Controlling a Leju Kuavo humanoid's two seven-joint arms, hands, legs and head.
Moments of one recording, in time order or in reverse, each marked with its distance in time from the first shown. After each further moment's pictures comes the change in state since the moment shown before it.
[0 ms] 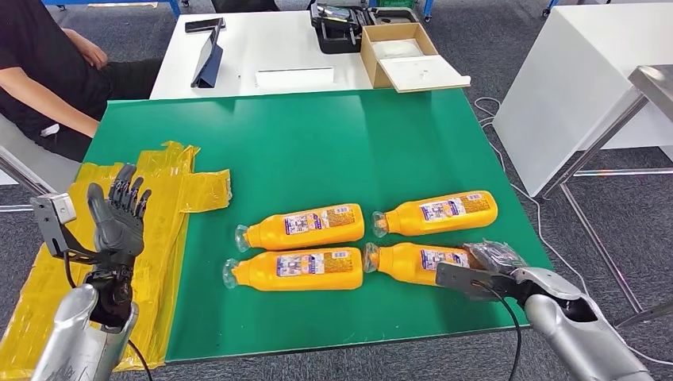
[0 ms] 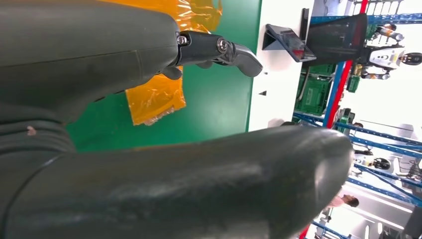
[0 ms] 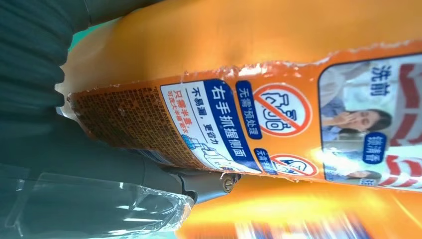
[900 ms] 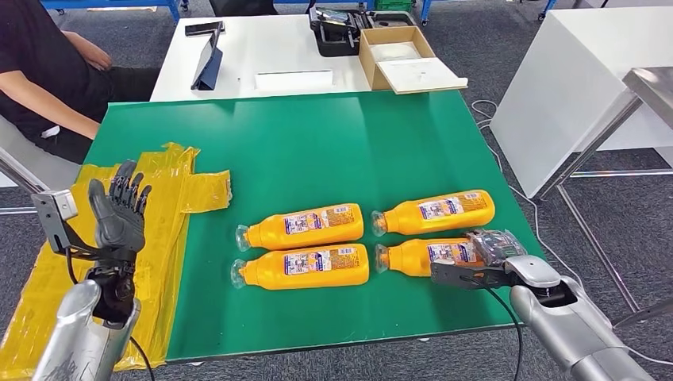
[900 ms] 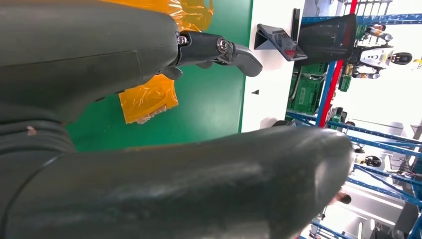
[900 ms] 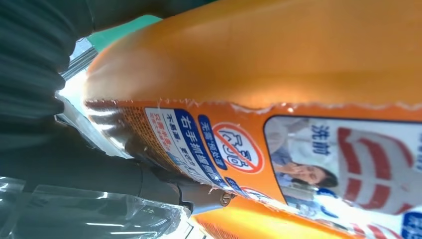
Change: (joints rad) left arm -0.029 0.000 -0.018 0.016 -0.006 0.016 -0.013; right arm -0.123 0.065 0.115 0.263 0.341 -0.046 0.039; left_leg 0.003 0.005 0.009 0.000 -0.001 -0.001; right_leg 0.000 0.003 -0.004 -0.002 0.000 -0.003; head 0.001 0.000
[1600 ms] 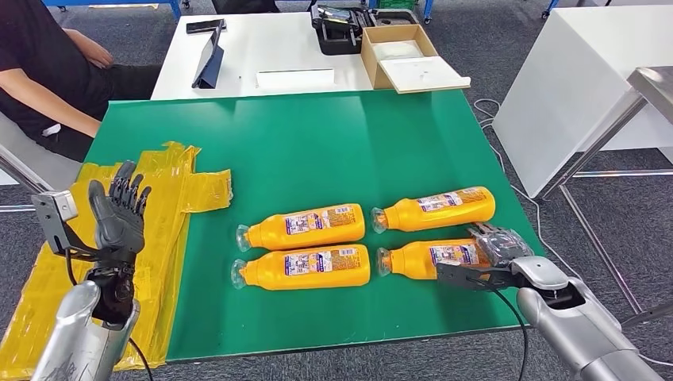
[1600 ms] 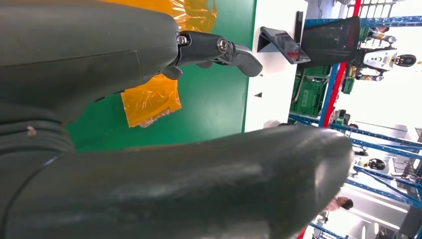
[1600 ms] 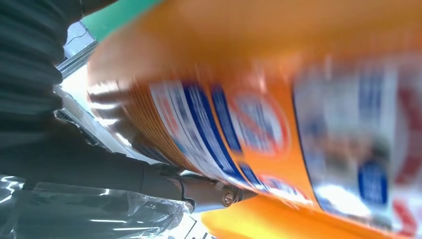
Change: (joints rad) left arm 0.003 0.003 0.000 0.000 0.000 0.000 0.000; right arm 0.002 -0.040 0.015 -0.026 0.003 -0.044 0.014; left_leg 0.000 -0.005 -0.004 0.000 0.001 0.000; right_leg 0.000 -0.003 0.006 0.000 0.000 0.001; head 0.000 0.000
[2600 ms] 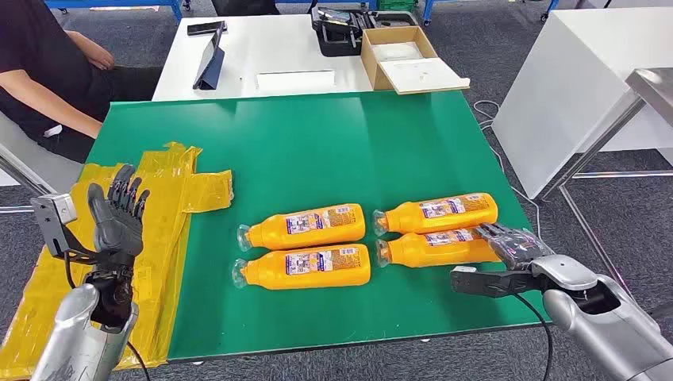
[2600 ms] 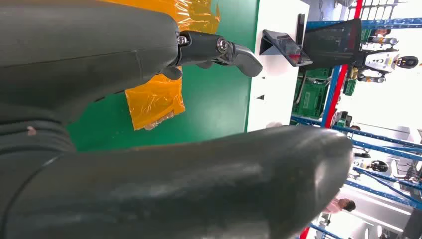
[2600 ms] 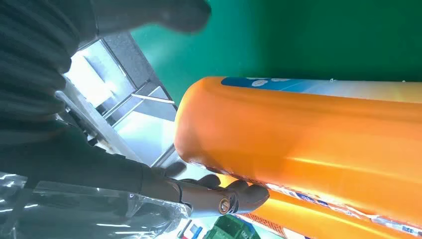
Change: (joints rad) left arm 0.014 0.008 0.001 -0.003 0.000 0.006 0.001; right arm 0.054 -0.160 0.043 -0.198 -0.127 0.134 -0.018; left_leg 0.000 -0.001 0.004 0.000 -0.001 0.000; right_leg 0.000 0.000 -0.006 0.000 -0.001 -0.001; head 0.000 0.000
